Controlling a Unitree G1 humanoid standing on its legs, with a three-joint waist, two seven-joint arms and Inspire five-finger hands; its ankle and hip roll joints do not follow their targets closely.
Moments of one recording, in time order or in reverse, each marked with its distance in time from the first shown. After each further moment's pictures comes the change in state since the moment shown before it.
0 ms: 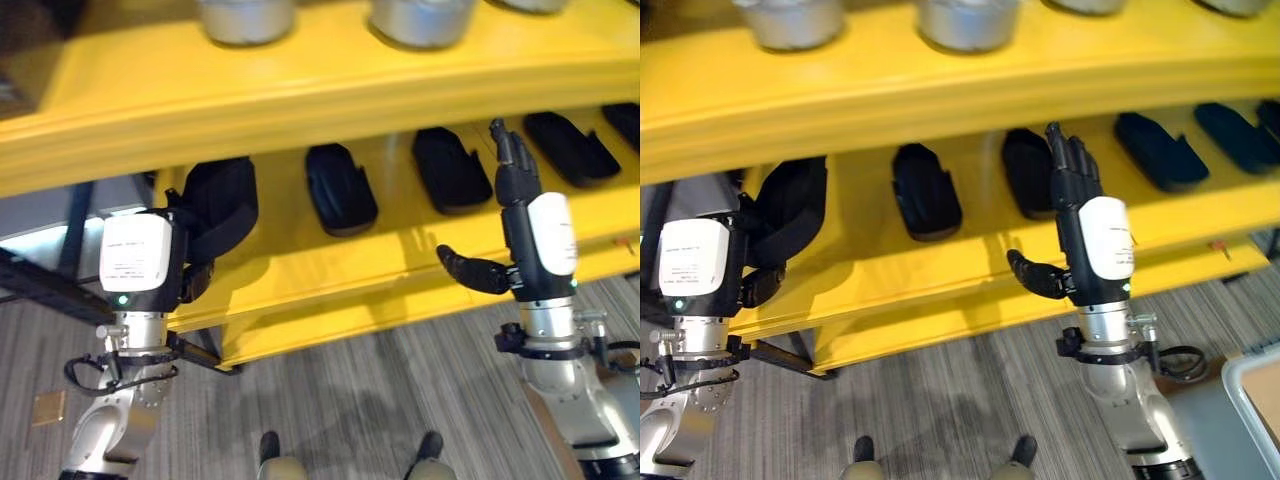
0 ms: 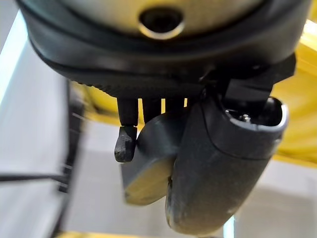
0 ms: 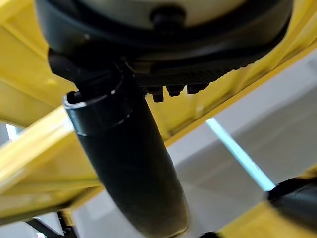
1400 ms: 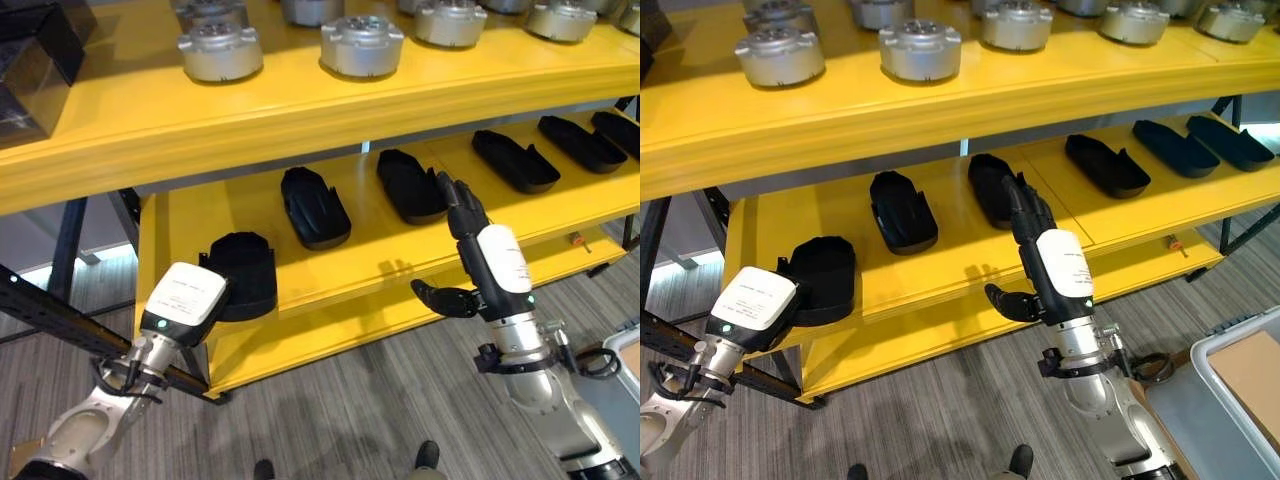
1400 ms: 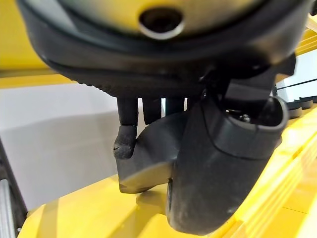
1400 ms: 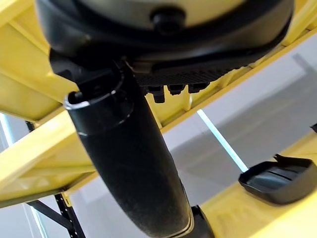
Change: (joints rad) left arm -0.030 0.272 -0.259 0.255 0.219 -0.078 -0.090; right arm 0.014 -0.016 0.110 0.028 -0.008 -0.030 0.074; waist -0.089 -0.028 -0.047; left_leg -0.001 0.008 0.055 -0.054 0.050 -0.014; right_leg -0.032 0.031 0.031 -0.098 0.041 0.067
